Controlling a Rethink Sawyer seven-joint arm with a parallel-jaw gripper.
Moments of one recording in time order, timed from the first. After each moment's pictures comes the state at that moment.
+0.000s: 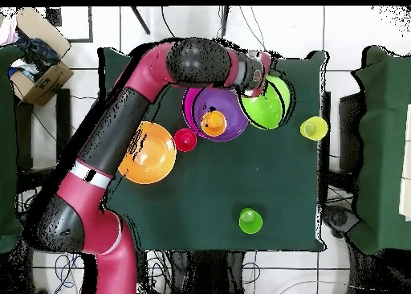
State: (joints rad) arm 0.11 0.52 -1.94 0.65 -1.83 -1.05 3.47
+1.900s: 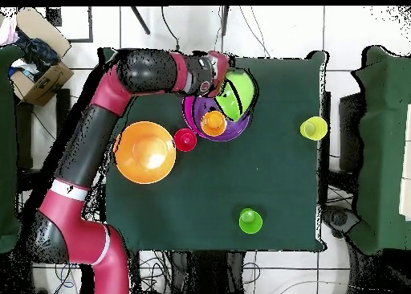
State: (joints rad) arm 0.19 0.62 -2.11 0.68 -1.77 -1.05 3.85
